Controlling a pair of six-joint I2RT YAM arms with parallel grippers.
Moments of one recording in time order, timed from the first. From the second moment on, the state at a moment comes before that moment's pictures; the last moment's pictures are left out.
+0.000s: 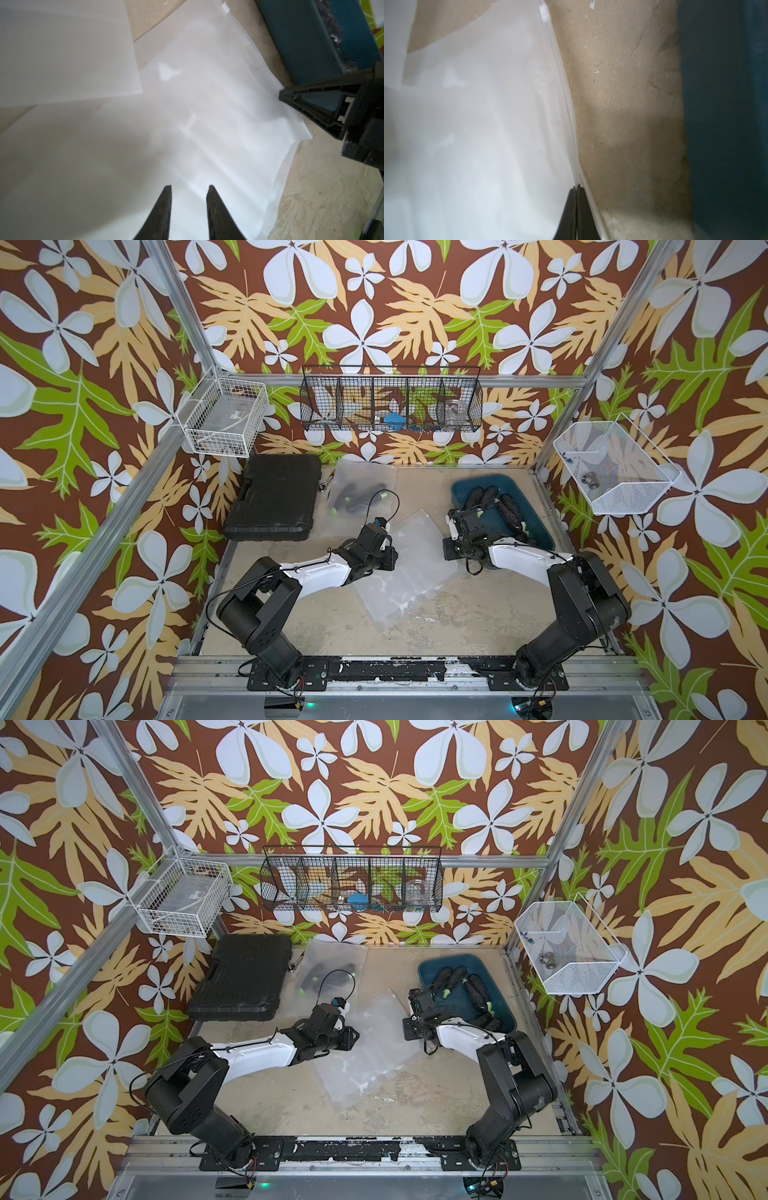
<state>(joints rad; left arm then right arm) -0.67 1.60 0.83 0.01 0.09 -0.54 0.41 1.60 0.87 -0.24 0.04 0.21</state>
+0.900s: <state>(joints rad) -0.67 1.54 0.88 0.05 0.29 -0.72 0.83 1.32 0.69 -0.09 0.09 0.40</state>
